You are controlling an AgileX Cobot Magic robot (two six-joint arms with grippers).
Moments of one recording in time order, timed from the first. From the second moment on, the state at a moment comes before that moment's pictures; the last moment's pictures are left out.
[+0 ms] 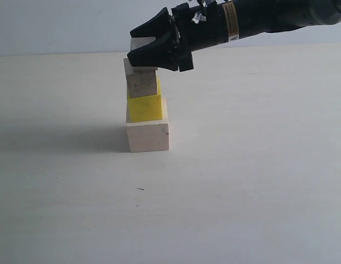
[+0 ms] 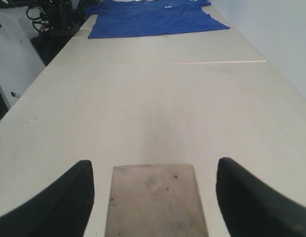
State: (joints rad) left arm -0.46 0.47 -0.54 0.54 0.32 -0.51; right arm 0.30 2.13 -1.55 -1.66 -1.22 1.16
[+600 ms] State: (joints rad) left arm -0.46 0.47 -0.54 0.54 0.32 -0.51; right arm 0.30 1.96 -1.57 -1.74 -1.22 1.48
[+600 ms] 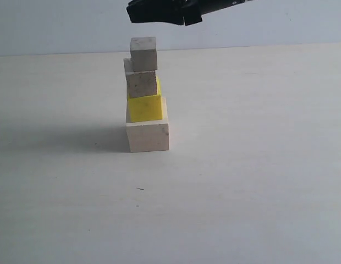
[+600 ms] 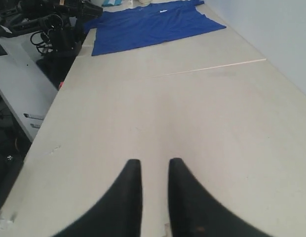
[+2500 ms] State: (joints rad) left arm -0.46 0.45 -0.54 0.51 0.31 -0.51; right arm -0.06 1.58 -0.74 -0.52 0.58 0.45
